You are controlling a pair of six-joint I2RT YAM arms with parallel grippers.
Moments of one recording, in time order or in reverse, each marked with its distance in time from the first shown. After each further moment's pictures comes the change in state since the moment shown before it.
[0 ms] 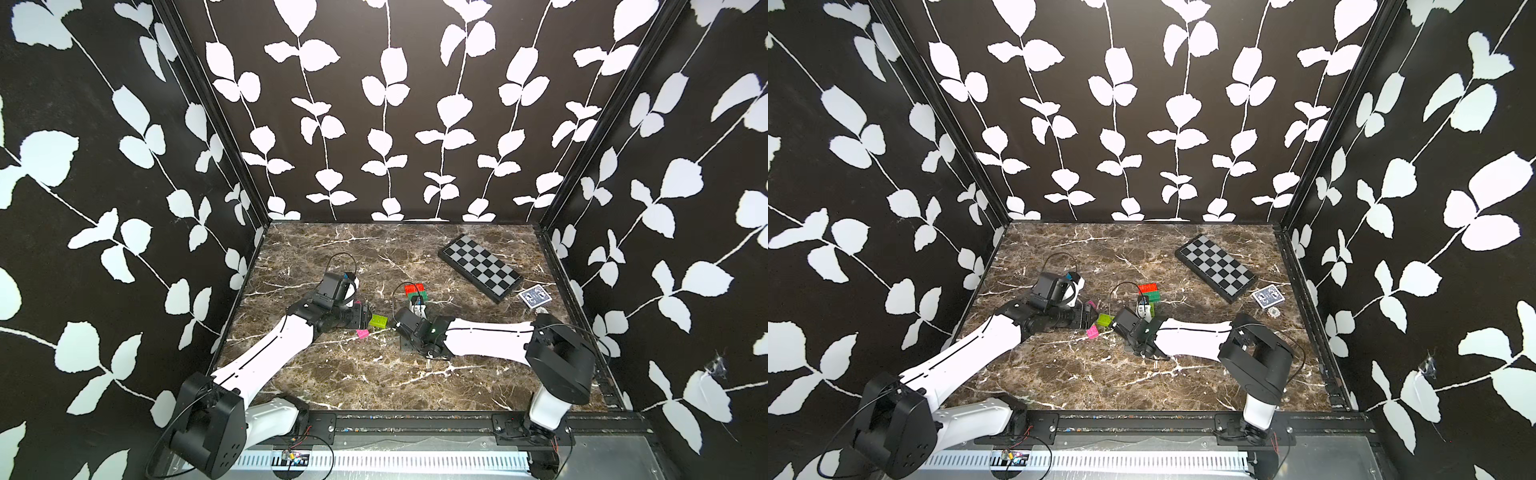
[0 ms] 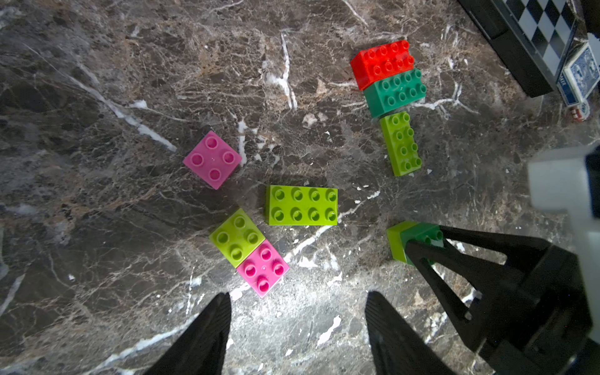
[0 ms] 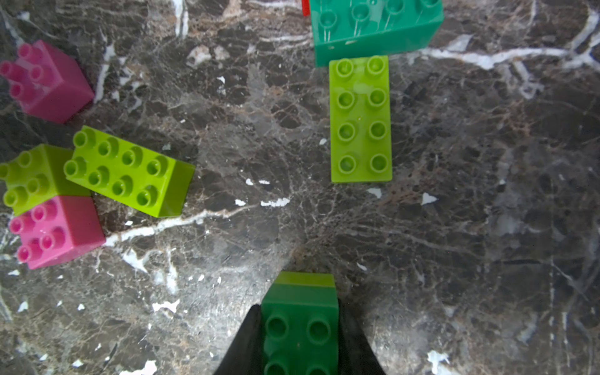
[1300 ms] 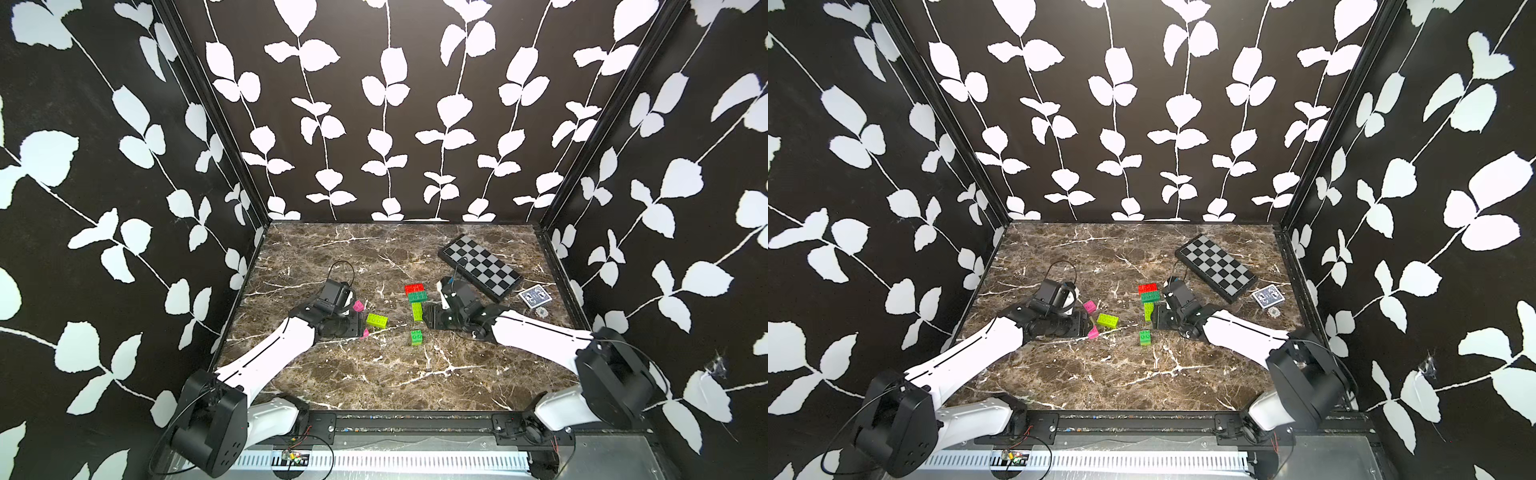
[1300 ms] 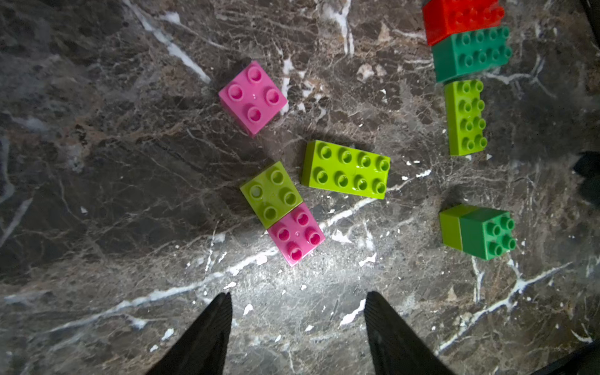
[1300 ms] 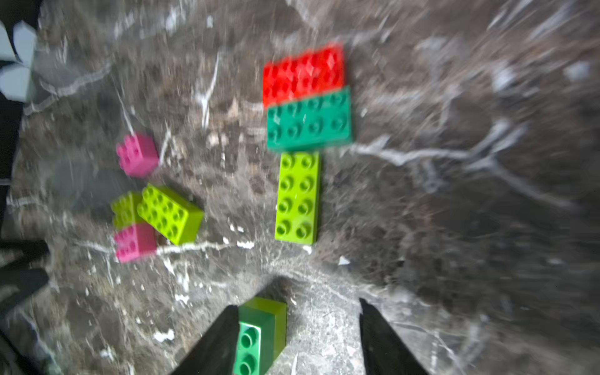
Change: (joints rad) left arm -0.008 0.016 -0.048 -0.065 -0.055 -0.093; right arm -0.360 -0.267 -0.245 0.231 -0.409 -0.310
